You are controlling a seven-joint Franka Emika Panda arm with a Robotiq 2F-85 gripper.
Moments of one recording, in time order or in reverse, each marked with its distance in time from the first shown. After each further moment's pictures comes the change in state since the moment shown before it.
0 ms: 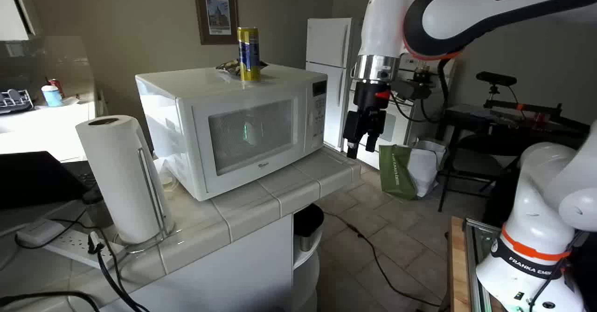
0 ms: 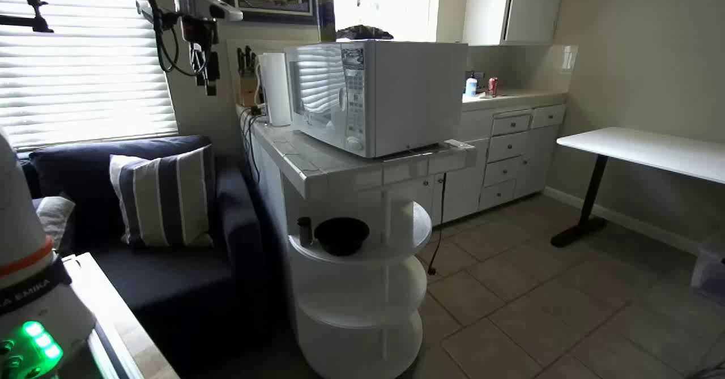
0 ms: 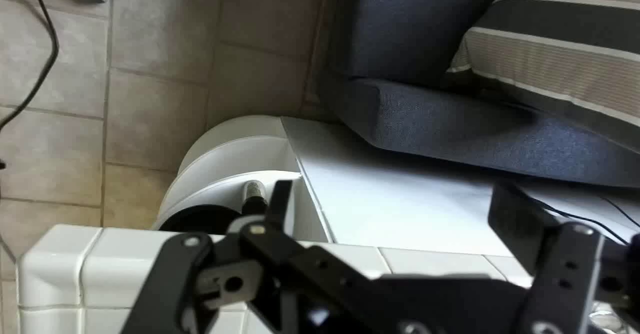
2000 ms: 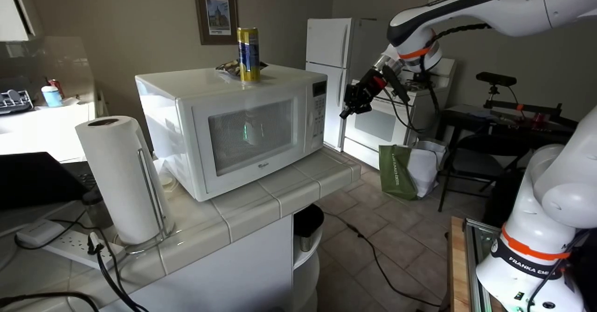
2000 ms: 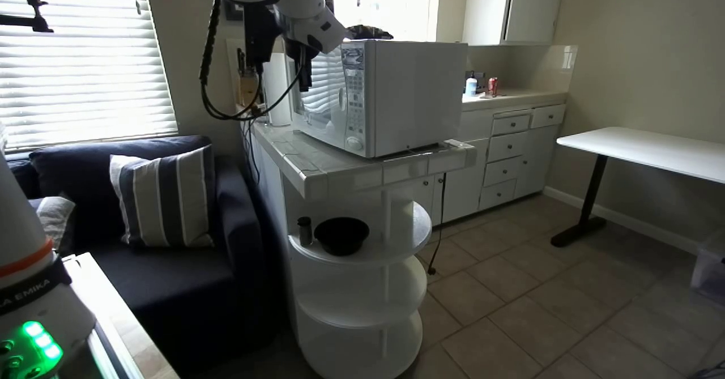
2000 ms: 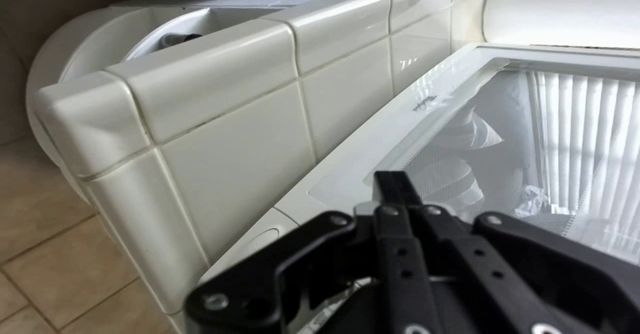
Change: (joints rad) arm -0.209 0.167 -0.410 0.033 0.533 0.222 -0.480
